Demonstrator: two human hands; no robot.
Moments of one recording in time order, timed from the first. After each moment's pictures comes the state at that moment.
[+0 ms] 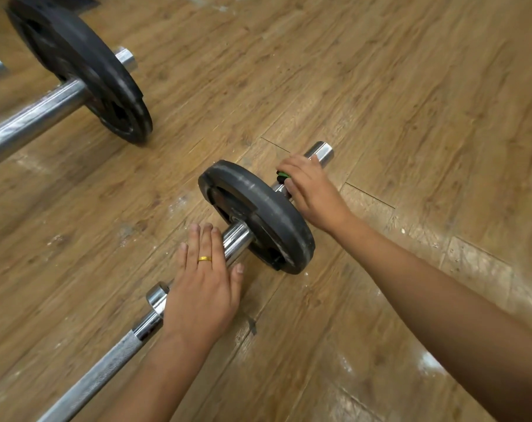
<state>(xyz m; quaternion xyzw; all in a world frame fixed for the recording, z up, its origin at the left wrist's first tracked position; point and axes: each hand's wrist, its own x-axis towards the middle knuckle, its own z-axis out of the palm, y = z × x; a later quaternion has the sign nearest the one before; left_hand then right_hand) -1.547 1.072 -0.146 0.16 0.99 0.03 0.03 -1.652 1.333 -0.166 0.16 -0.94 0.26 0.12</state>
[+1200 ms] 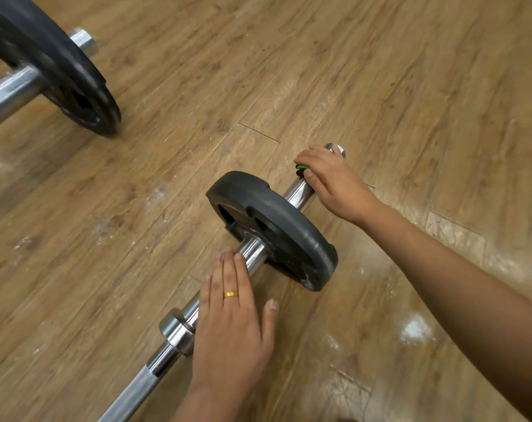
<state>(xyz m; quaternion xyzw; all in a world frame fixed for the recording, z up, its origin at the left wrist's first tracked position) -1.470 1.112 -0.146 0.20 0.98 0.08 0.06 -1.612 1.387 -0.146 0.09 -0.96 0.25 0.07</state>
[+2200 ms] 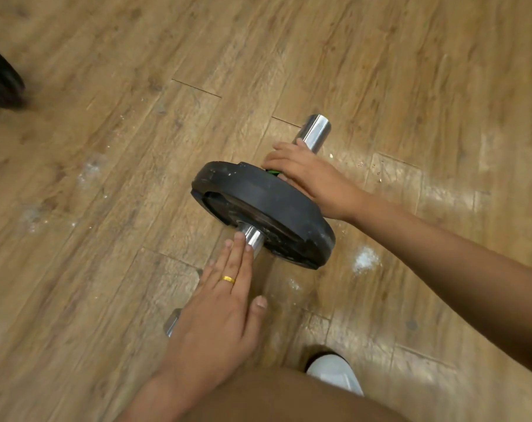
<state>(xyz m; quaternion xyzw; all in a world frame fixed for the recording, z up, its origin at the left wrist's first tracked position) -1.439 1.112 -0.125 0.36 0.89 0.16 0.21 -1.508 1.401 -0.136 0.15 -0.96 0.23 0.00</state>
